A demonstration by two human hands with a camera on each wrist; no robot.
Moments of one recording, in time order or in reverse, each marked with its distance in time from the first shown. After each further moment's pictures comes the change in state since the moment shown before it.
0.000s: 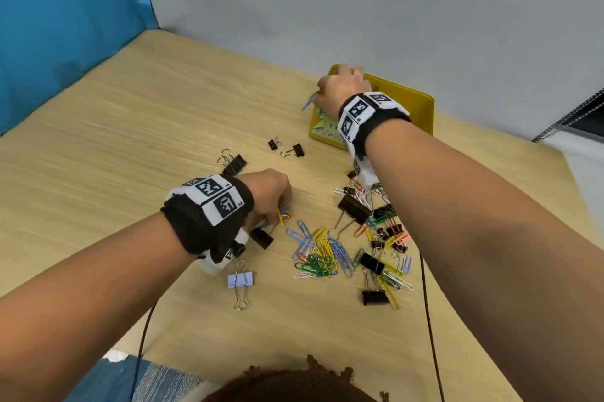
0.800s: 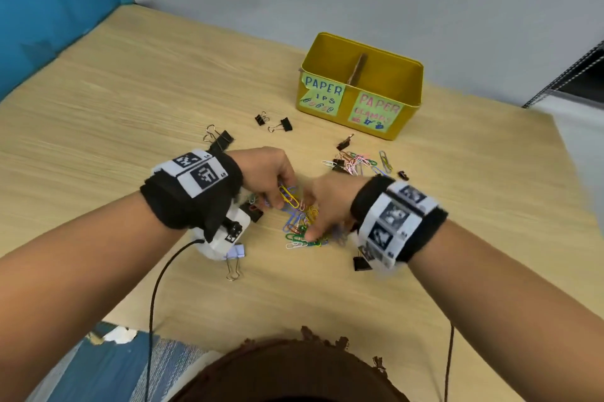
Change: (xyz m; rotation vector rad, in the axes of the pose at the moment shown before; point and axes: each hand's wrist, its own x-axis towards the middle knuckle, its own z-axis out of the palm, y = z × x) left_hand -0.004 0.013 0.003 -0.355 -0.109 0.103; right_hand -0.165 0.000 0.026 0.051 -0.793 -0.215
